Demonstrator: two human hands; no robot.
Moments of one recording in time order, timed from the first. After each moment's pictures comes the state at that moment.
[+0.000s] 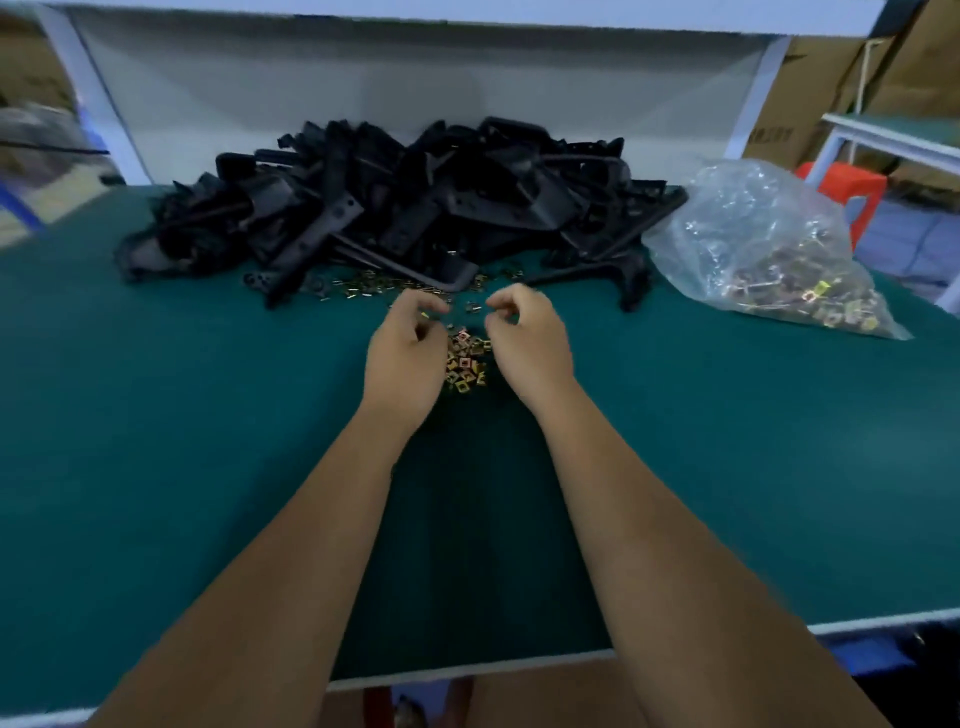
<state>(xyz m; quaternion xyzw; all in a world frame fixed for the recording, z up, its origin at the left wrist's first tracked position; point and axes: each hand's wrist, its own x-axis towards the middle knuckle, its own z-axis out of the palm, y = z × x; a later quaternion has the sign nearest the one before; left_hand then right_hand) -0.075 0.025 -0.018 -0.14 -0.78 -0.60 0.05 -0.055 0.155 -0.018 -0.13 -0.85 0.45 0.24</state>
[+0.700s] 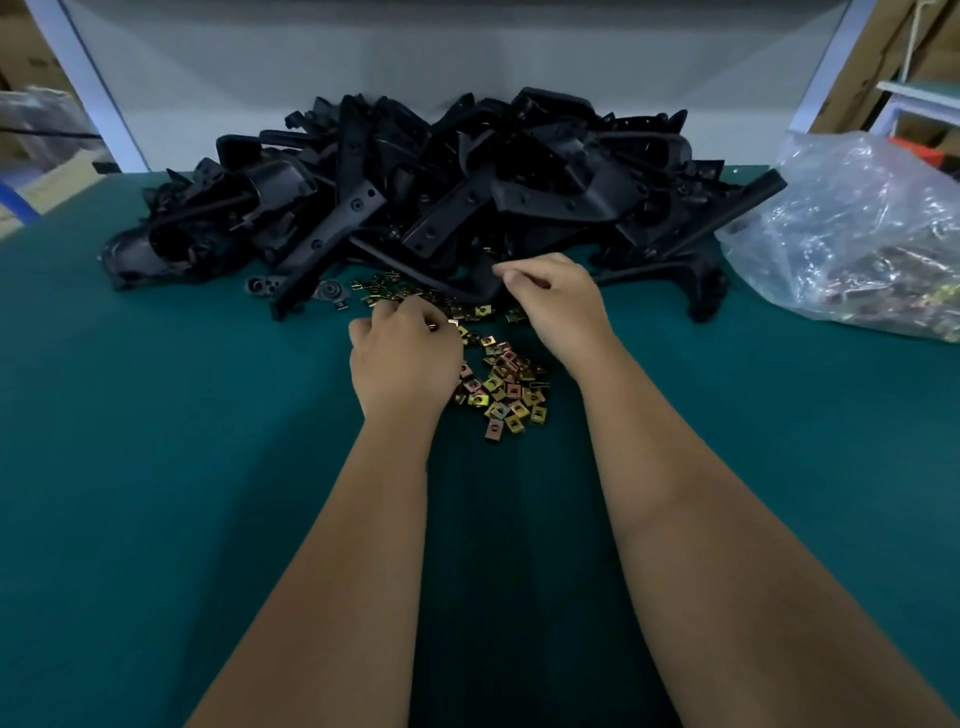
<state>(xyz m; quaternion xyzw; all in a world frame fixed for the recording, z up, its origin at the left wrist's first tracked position) -0.131 0.018 -0.022 -0.04 -0.92 -0.38 0.08 -0.127 0.171 -0.016 -0.10 -0.85 0.48 0.21</state>
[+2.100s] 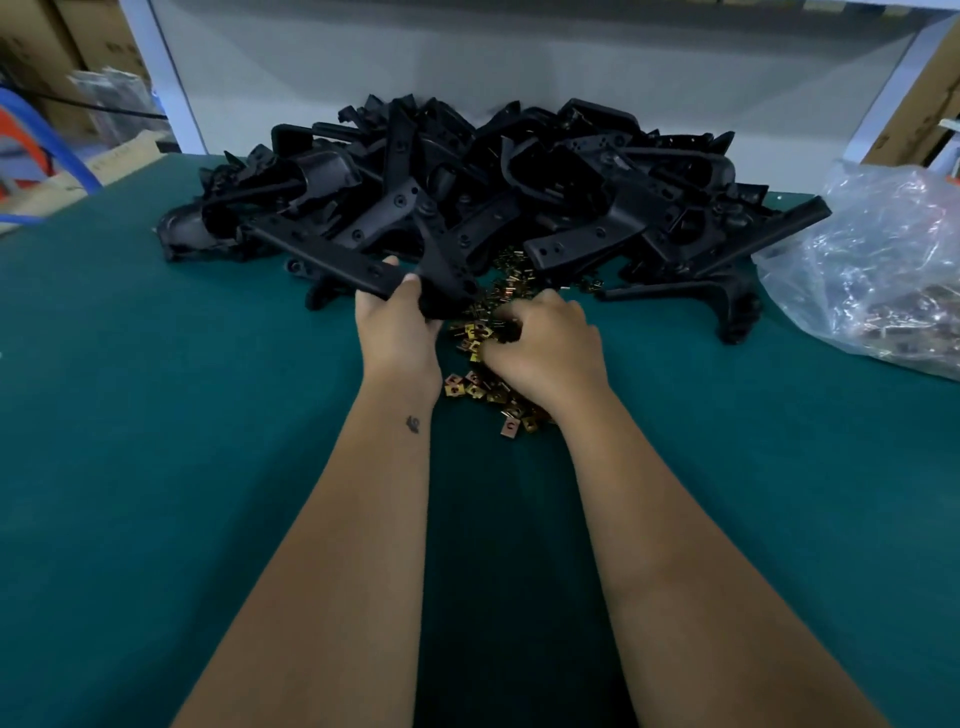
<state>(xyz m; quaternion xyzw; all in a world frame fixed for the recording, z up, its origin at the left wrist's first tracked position) -0.147 0.013 -0.013 0.11 -0.43 -0.89 0.01 -0.105 0.131 -0.018 -0.09 -0.96 0.24 0.12</state>
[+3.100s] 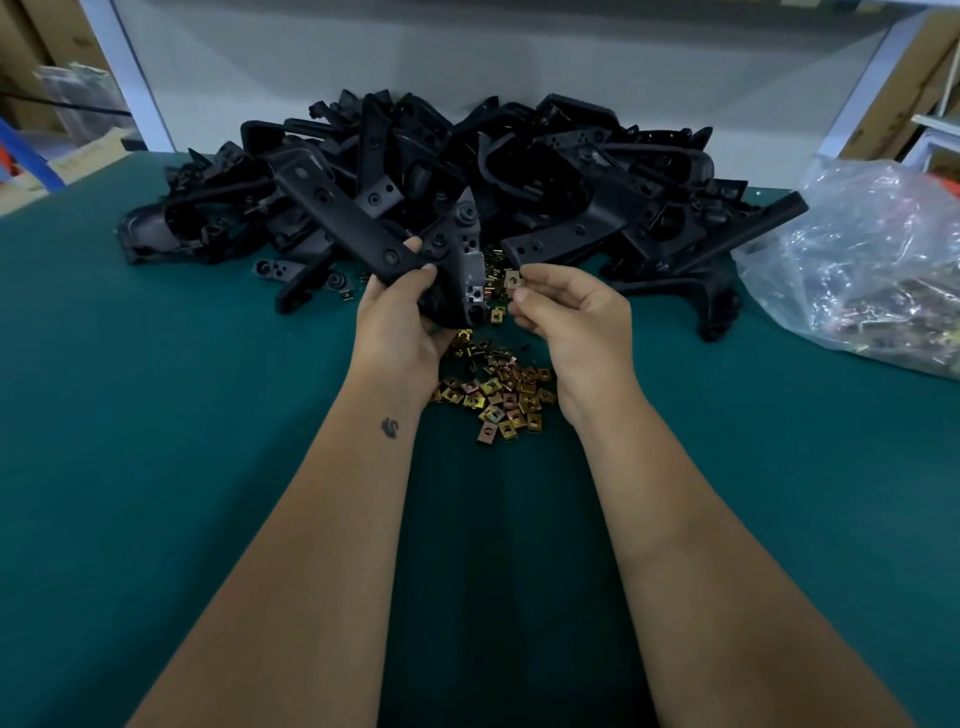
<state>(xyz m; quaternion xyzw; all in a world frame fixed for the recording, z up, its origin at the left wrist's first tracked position) -0.145 0.025 -0.007 0.06 -0.40 -0.91 -0.08 -0.089 0.148 -0.006 -0.09 -0.65 0.72 0.25</state>
